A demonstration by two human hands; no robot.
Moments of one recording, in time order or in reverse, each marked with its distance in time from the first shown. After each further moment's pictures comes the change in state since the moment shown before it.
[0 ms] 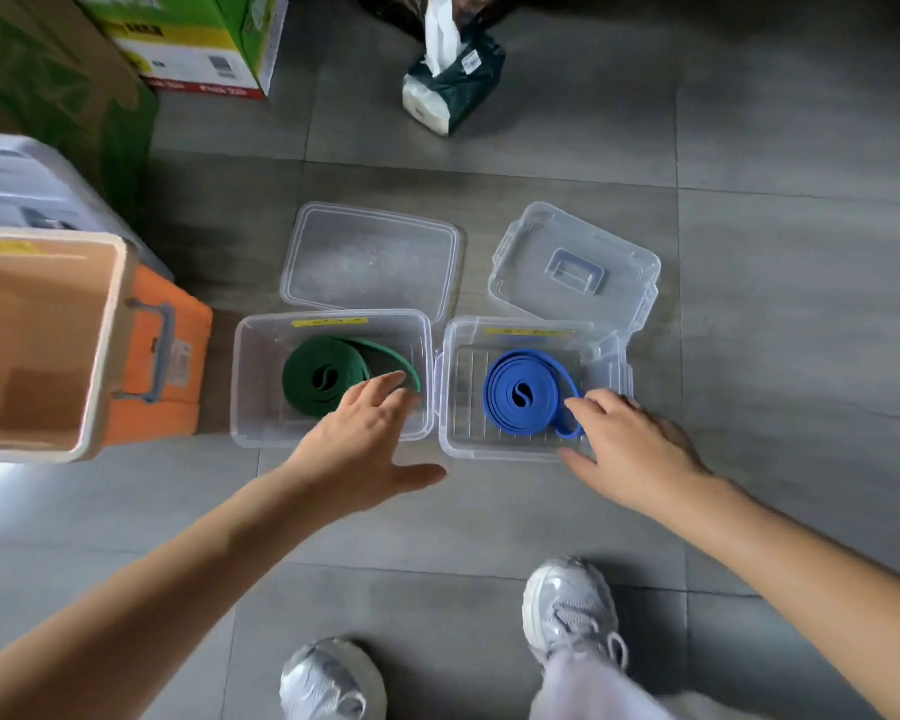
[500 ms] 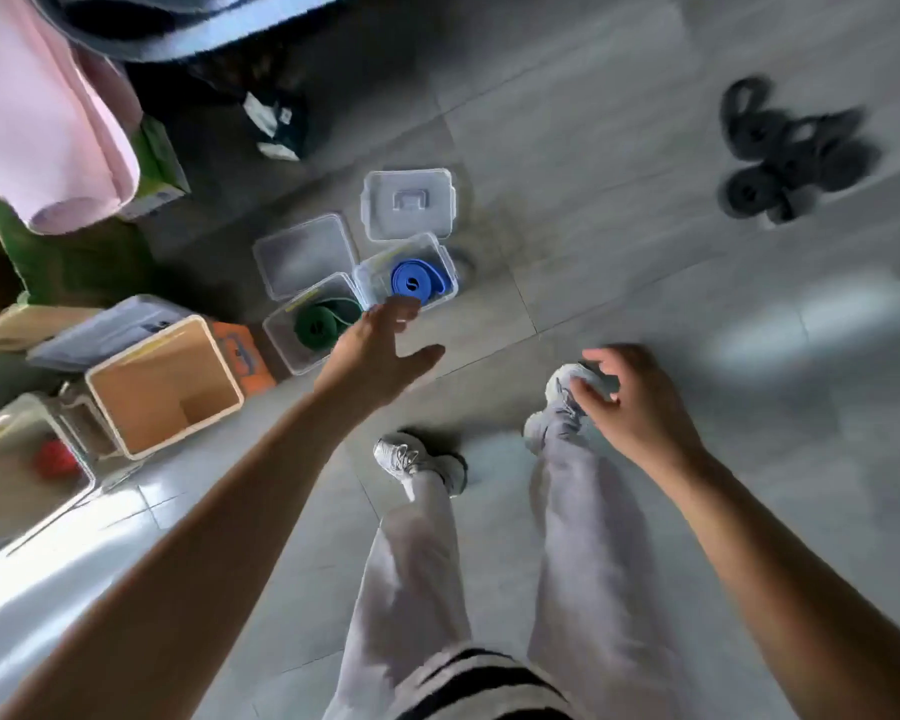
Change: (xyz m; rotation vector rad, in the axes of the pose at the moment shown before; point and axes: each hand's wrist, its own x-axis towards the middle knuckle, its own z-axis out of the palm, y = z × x) left_hand -0.265 0.318 -0.243 -0.173 -0.082 0.112; right_hand -0.456 0.030 -0.226 0.911 0.296 0.566
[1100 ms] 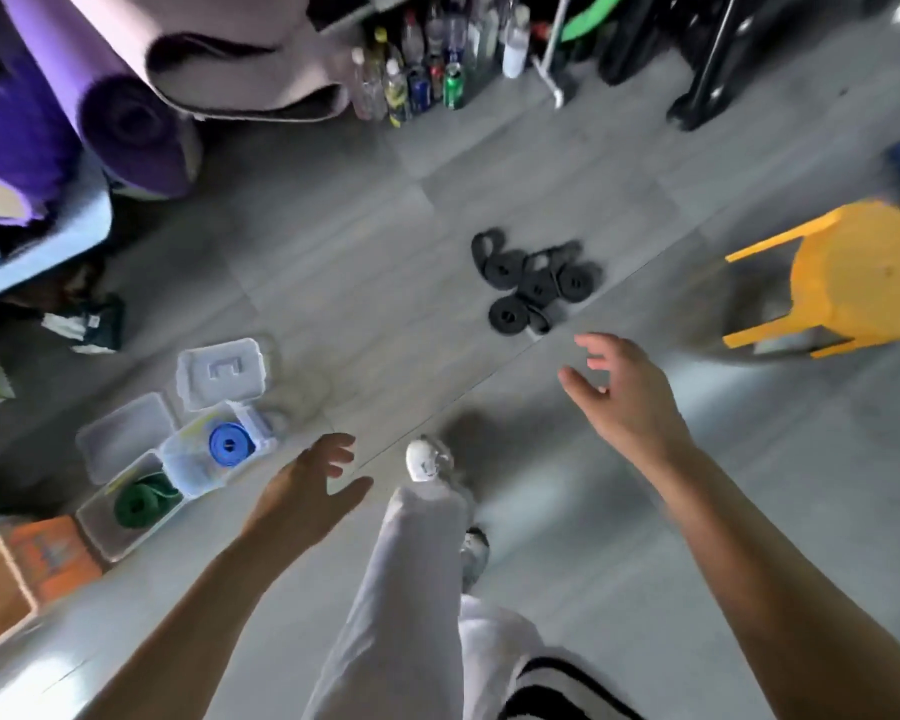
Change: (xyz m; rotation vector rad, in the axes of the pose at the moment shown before) left_hand 0.039 0.316 0.190 0.080 -0.092 0.005; right_hand 0.062 0.255 -0.368 0.110 0.304 0.070
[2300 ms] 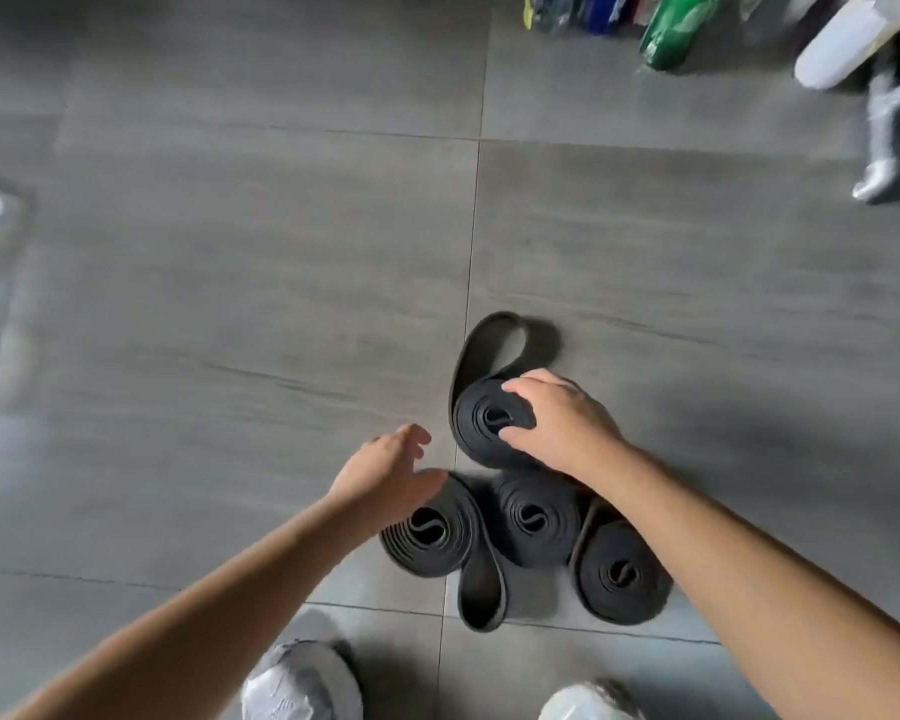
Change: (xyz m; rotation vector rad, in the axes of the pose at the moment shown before) left_hand 0.645 0.060 0.360 -0.197 0.105 -0.373; right_hand 0.629 0.293 0.333 -0.617 -0.762 -0.642
